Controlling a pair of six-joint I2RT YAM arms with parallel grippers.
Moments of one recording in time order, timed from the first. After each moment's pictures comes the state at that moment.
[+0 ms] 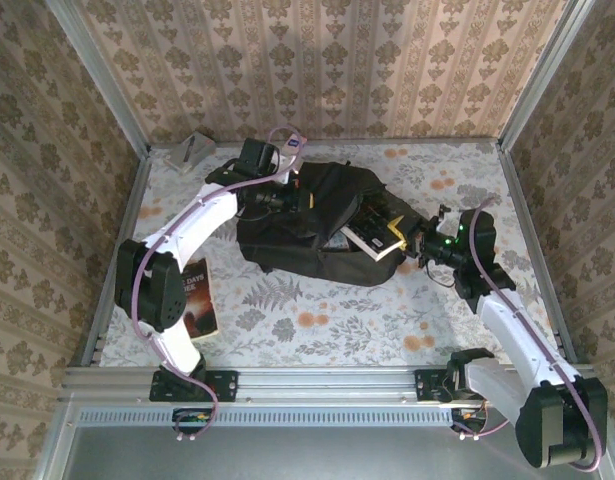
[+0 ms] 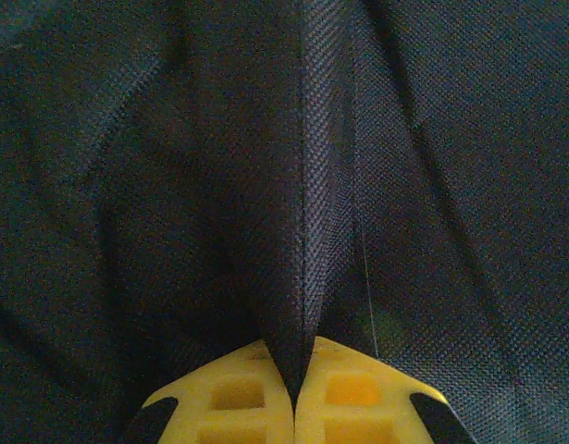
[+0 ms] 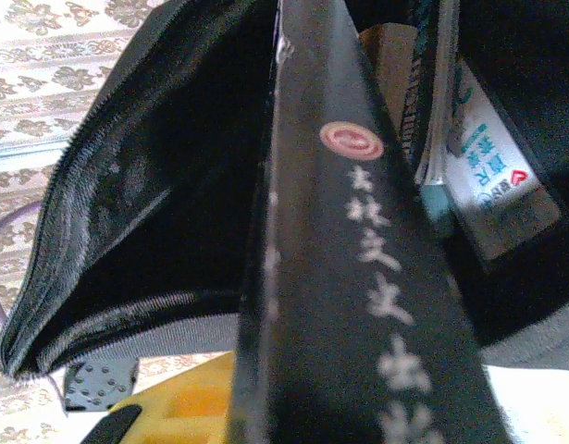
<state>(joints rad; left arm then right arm) -0.50 1.74 1.50 -0.62 0.61 -0.39 0.09 0.96 0.58 0.08 -0.70 1.43</state>
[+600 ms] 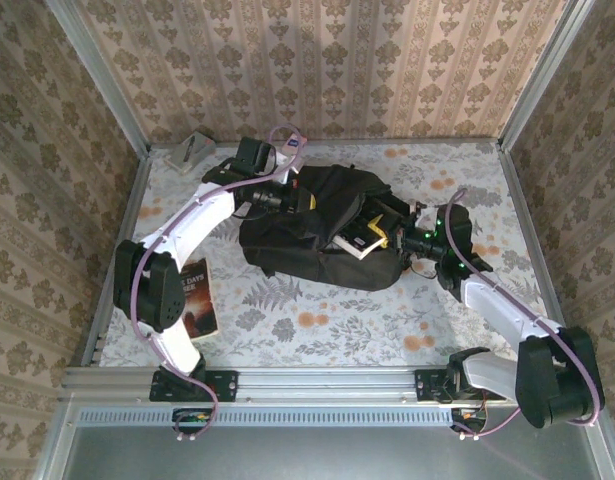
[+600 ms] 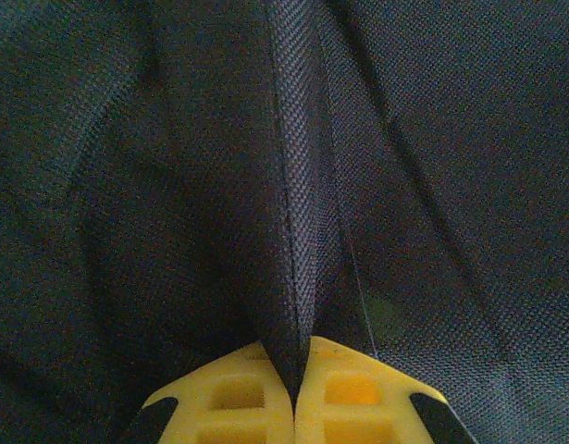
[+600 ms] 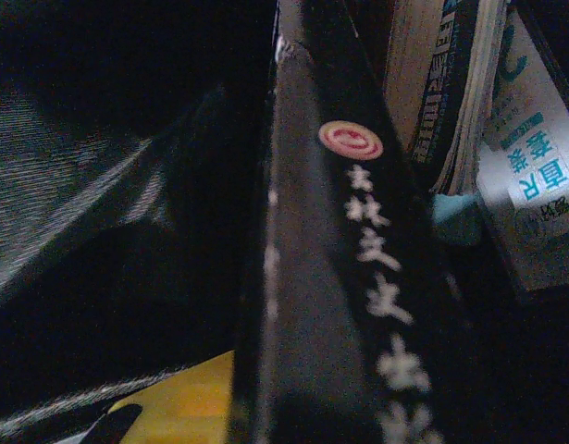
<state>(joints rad) -0.48 1.73 1.50 -0.63 0.73 -0.33 0.20 1.17 0.58 0.29 -0.72 1.46</state>
